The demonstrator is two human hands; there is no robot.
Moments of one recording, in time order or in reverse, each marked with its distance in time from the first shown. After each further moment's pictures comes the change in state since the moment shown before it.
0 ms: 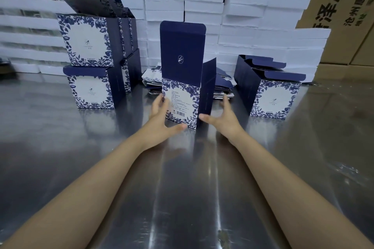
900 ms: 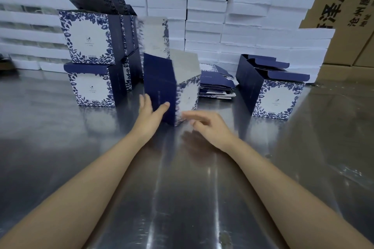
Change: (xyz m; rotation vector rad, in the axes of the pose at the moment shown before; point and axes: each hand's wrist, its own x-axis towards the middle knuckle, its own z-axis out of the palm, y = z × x) left_hand 0.010 -0.001 -0.009 -0.307 0.307 -0.236; right_hand -0.036 -0.026 0.023 -0.070 -0.305 -0.317
